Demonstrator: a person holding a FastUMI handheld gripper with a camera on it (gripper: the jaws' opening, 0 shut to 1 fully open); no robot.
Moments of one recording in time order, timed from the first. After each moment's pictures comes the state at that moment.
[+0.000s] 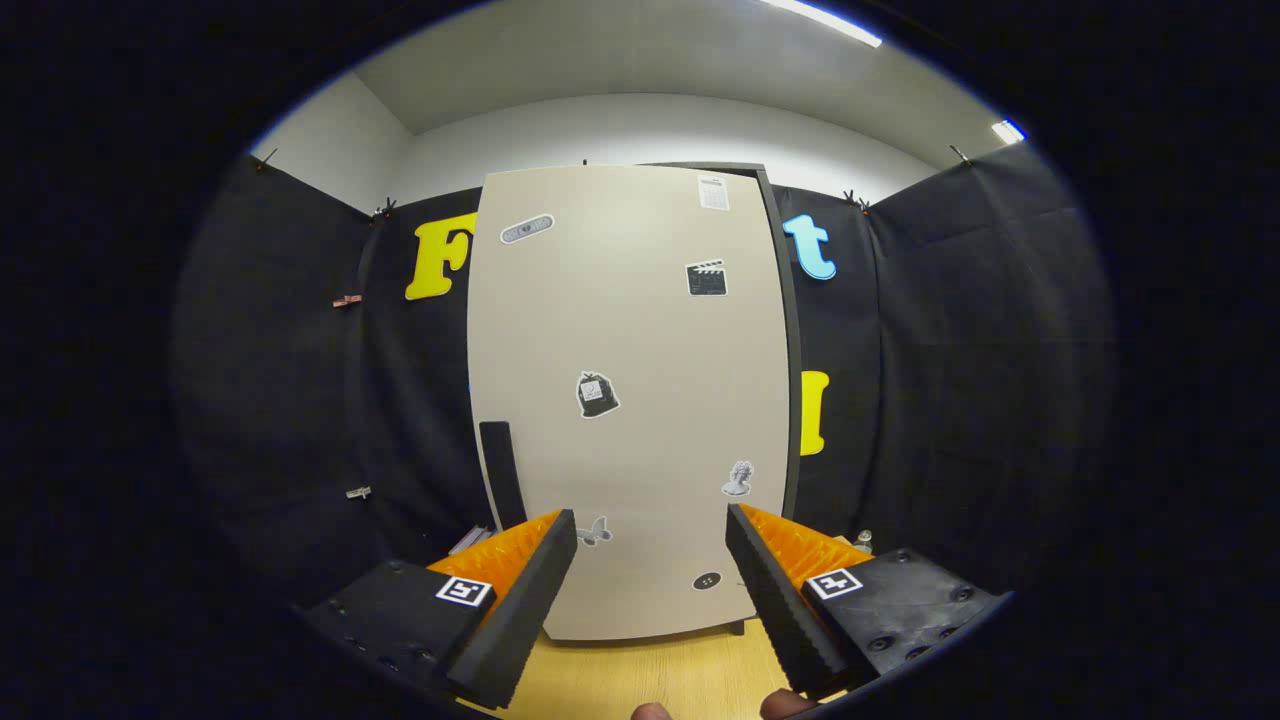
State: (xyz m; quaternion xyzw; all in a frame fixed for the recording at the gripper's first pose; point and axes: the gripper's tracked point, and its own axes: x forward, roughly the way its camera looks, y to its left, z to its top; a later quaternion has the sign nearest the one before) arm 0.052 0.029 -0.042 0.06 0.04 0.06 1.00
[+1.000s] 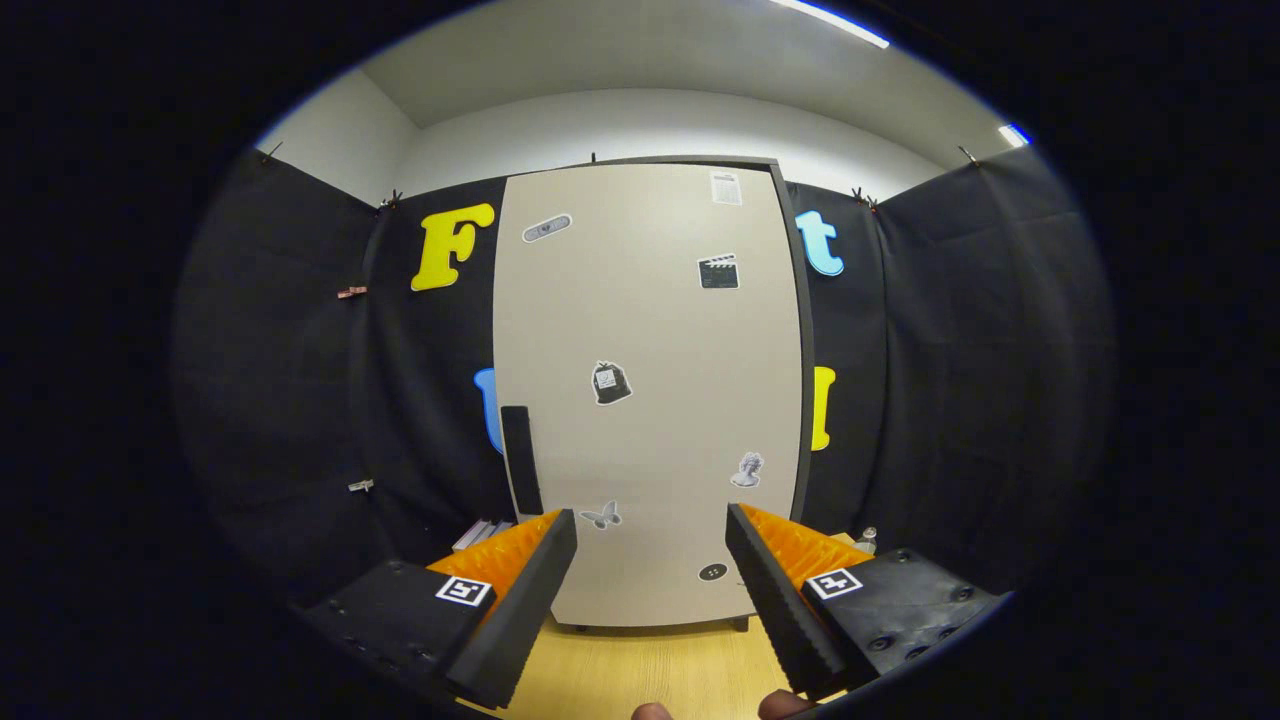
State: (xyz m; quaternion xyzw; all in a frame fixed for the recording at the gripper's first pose) arm 0.055 0.044 -0.046 0.05 0.05 0.07 0.99
